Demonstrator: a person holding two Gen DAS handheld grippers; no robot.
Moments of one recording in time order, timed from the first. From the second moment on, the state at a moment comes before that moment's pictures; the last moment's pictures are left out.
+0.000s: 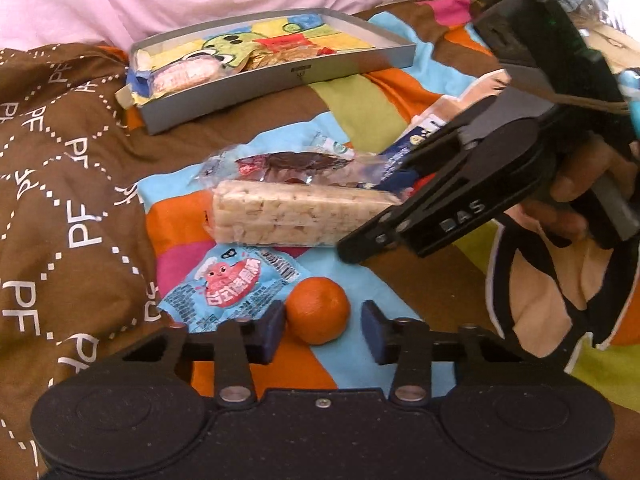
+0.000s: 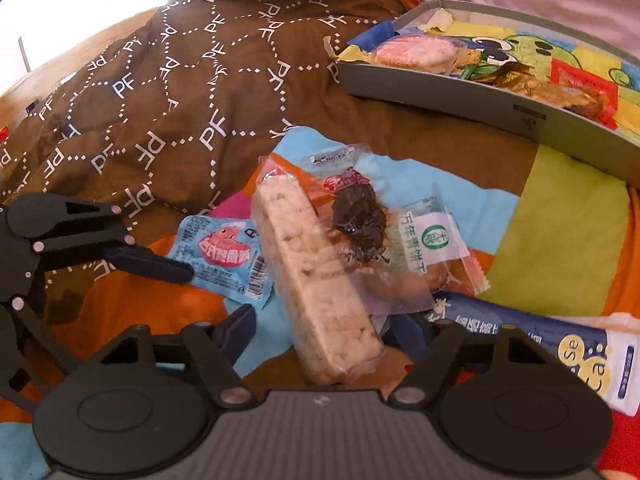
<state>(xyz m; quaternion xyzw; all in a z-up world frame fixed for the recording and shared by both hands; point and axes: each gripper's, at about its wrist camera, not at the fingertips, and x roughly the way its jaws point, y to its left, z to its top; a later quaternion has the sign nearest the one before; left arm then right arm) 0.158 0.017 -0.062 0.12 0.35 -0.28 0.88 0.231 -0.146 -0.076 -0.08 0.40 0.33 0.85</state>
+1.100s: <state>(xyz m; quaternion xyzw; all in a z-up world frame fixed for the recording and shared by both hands) 0.153 0.040 -0.056 -0.02 0.39 -0.21 0.90 0.192 -0.148 -0.064 -0.03 0.41 0.28 0.87</state>
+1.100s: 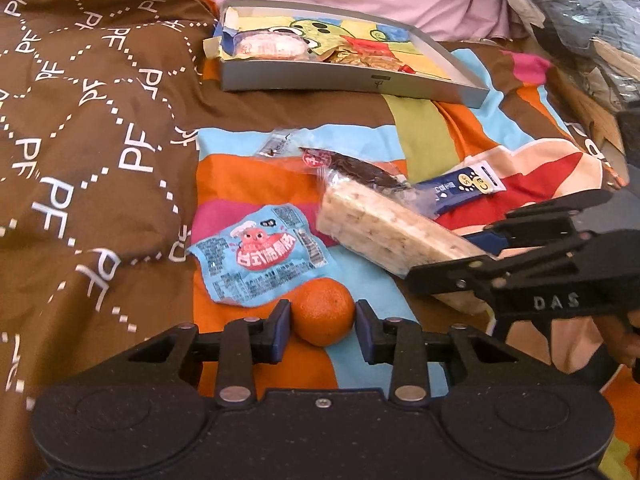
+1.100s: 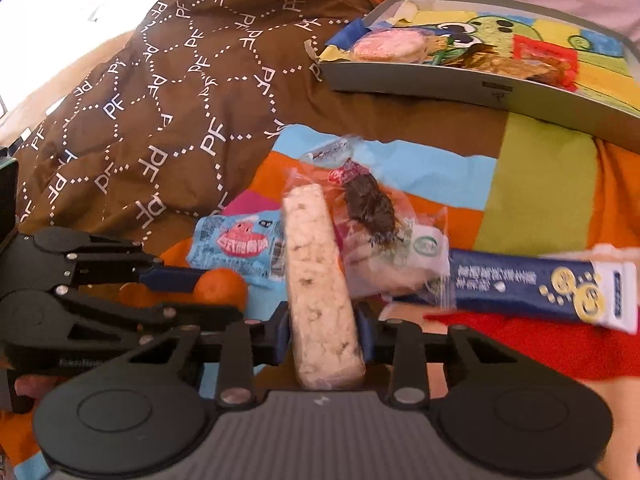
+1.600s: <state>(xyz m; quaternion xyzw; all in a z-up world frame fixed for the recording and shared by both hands) 0.128 0.031 -0.044 -0.03 0.40 -0.20 0.89 0.119 -0.134 -0.048 -0.19 0.35 0.24 0.89</state>
